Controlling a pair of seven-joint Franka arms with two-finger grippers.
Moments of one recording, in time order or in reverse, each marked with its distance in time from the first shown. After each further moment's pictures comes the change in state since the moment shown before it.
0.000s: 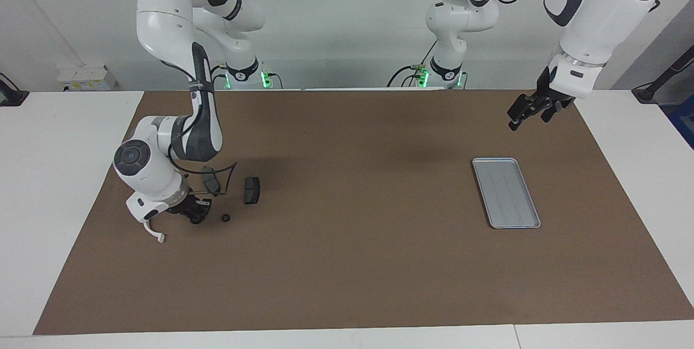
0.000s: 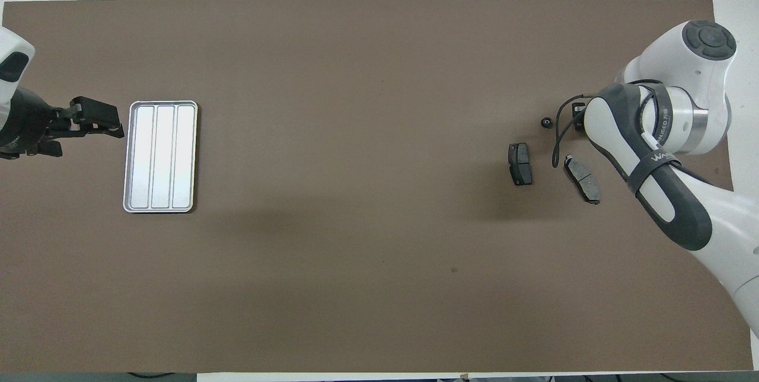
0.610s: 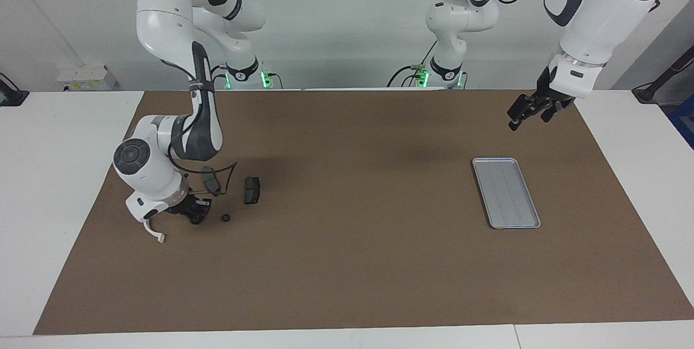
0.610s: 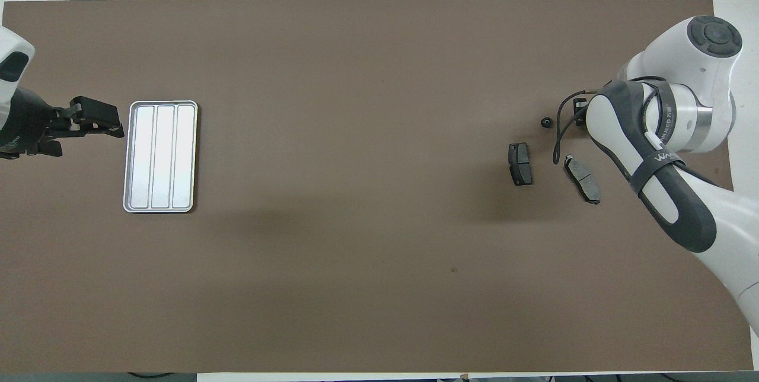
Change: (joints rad) left arm 0.000 0.000 0.000 0.000 0.000 0.000 0.000; right arm 0.003 -0.017 0.003 0.022 0.000 -0.002 0.010
